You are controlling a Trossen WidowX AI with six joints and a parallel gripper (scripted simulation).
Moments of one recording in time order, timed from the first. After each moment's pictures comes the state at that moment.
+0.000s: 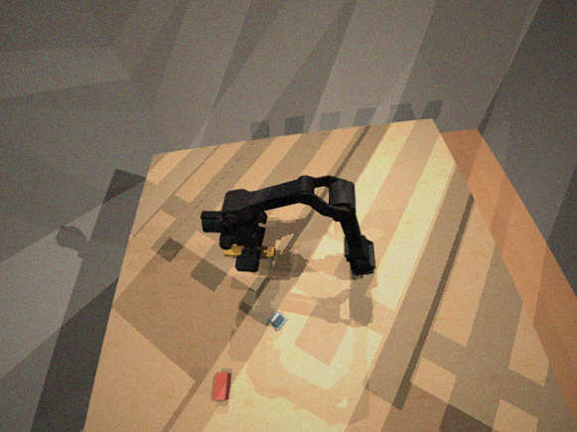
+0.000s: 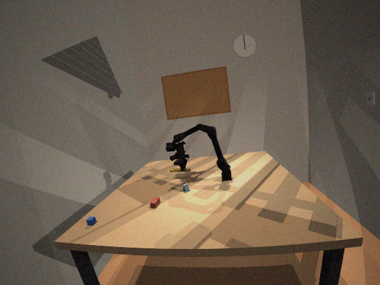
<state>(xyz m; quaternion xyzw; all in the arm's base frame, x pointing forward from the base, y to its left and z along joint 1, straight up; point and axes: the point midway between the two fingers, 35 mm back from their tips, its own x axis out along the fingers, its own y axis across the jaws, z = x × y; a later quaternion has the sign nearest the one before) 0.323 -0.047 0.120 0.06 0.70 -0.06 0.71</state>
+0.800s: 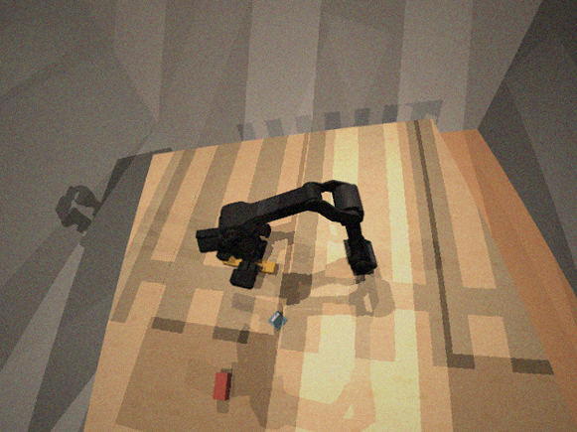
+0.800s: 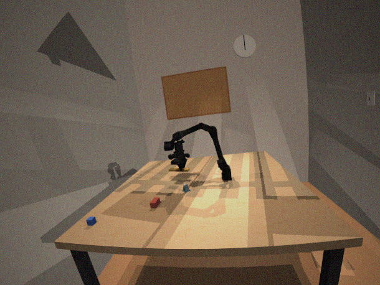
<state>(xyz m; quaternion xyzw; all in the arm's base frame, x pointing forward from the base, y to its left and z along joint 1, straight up) 0.319 0.007 0.141 0.11 0.69 -0.11 0.71</state>
